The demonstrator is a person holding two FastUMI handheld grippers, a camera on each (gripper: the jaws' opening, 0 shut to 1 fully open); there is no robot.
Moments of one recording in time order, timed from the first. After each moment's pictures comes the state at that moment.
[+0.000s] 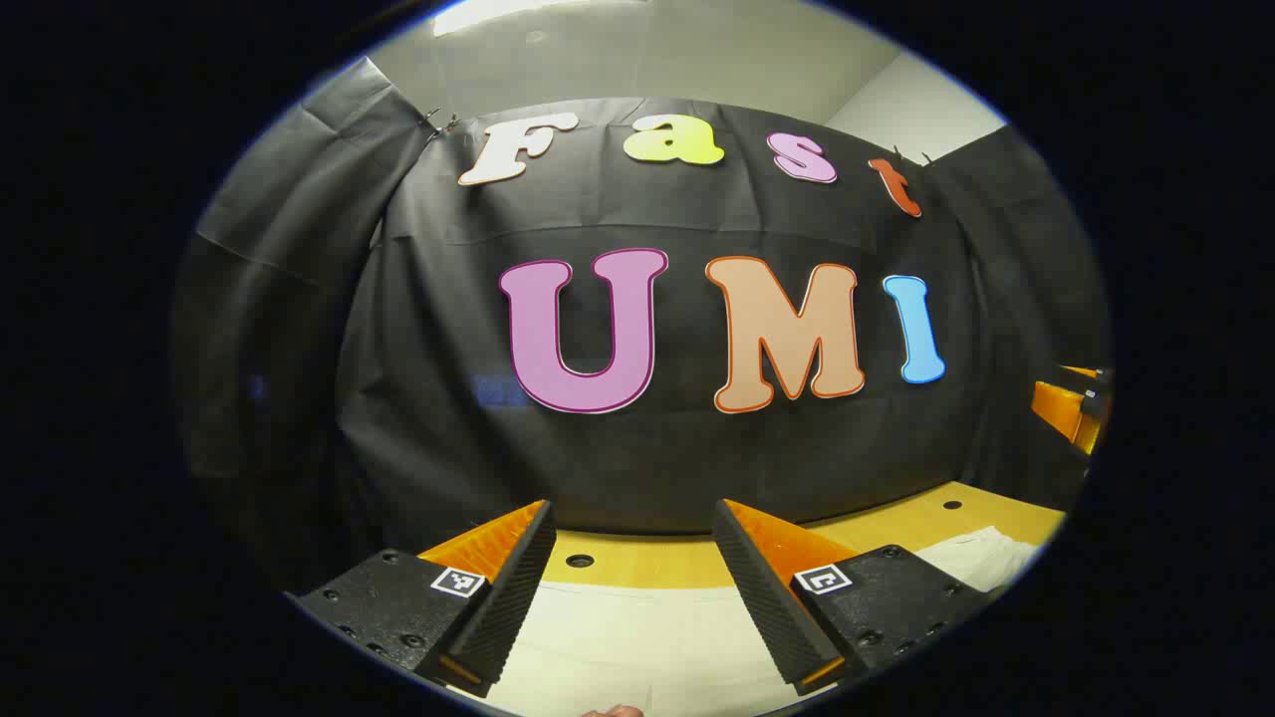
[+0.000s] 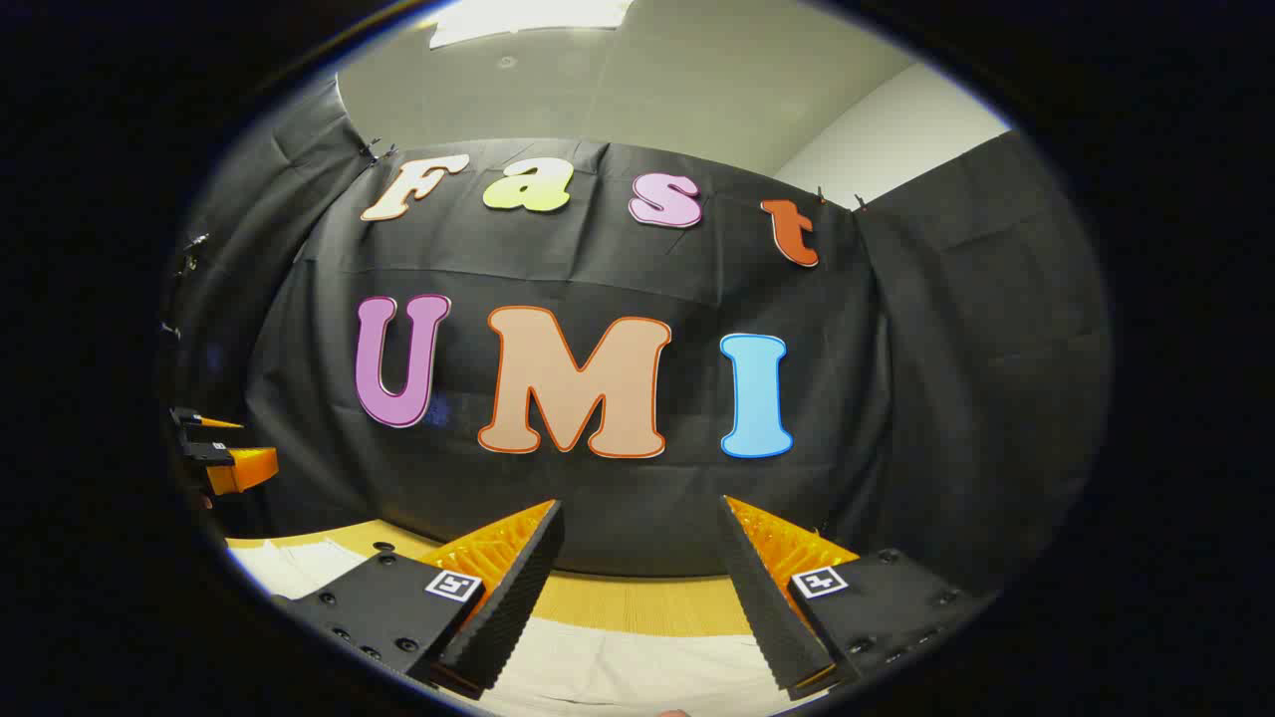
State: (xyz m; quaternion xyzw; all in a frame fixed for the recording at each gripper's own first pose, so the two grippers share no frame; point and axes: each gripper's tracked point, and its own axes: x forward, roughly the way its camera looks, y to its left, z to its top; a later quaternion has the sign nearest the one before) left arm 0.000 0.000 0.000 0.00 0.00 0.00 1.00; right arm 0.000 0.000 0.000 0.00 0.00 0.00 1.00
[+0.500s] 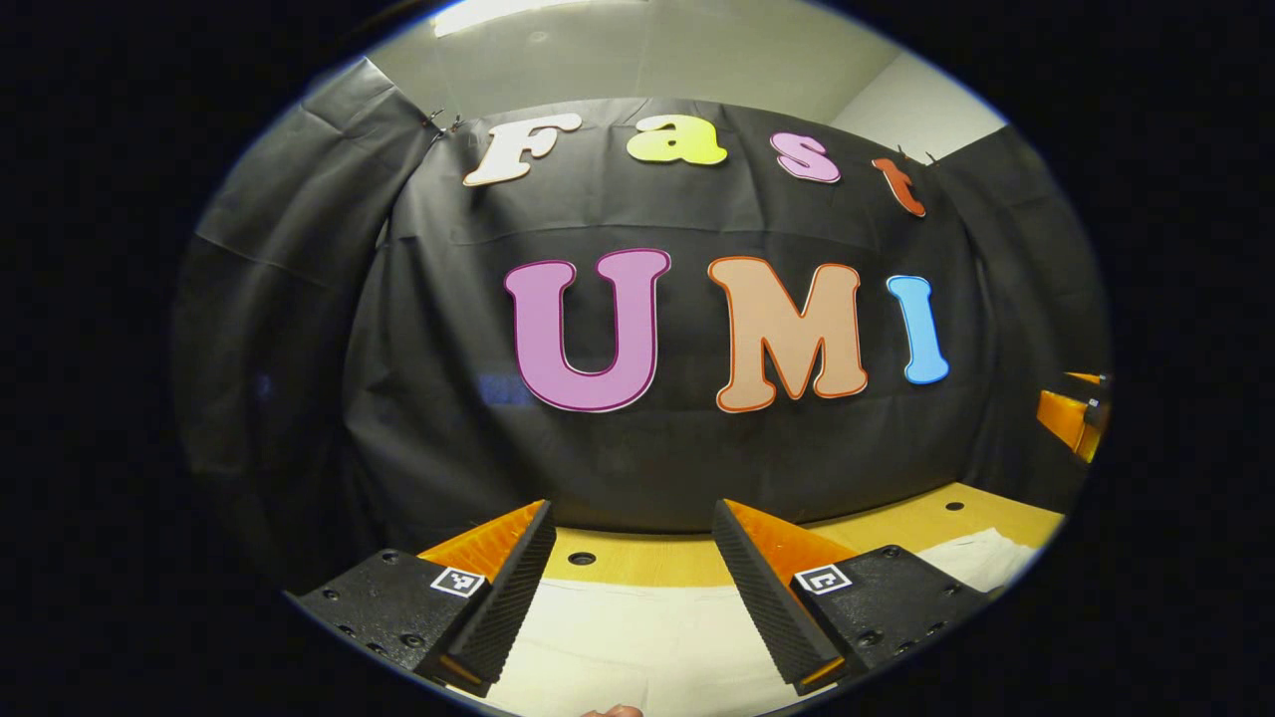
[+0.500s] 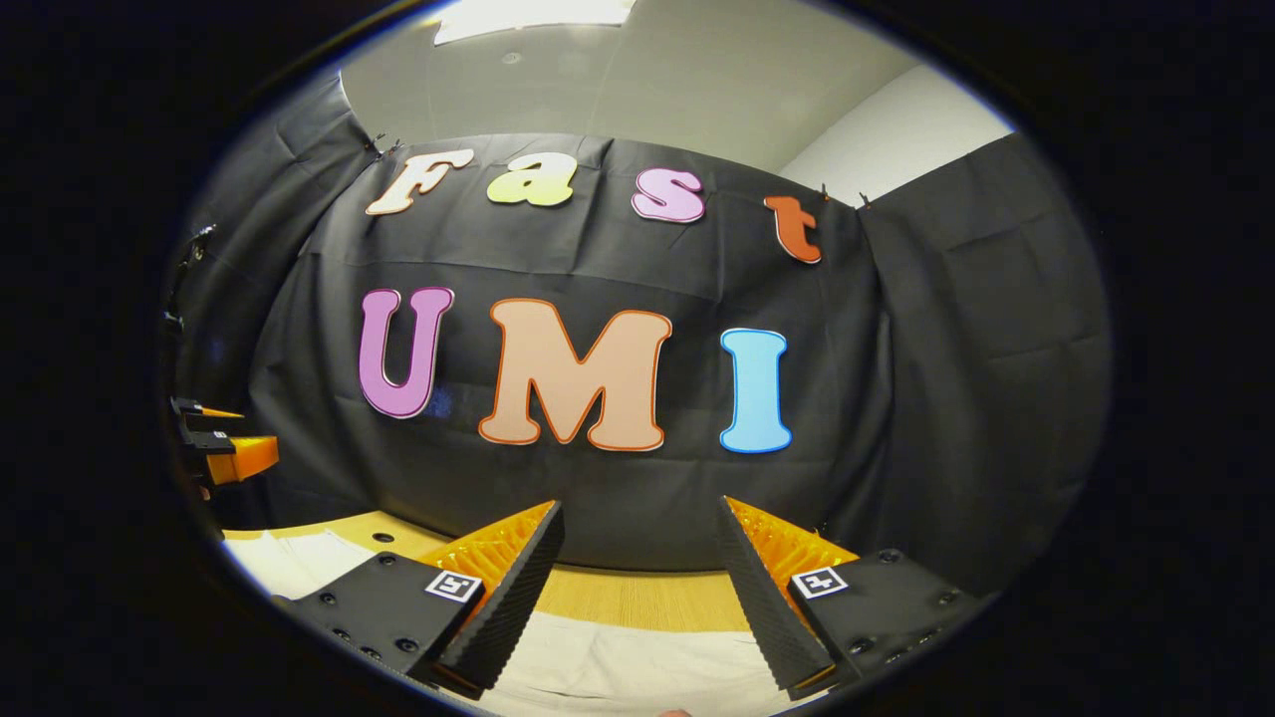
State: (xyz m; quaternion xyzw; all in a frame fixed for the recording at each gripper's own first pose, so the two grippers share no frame) left arm -0.006 -0.001 -0.002 0.00 0.00 0.01 1.00; right arm -0.007 -0.005 -0.014 -0.01 0.02 0.01 1.00
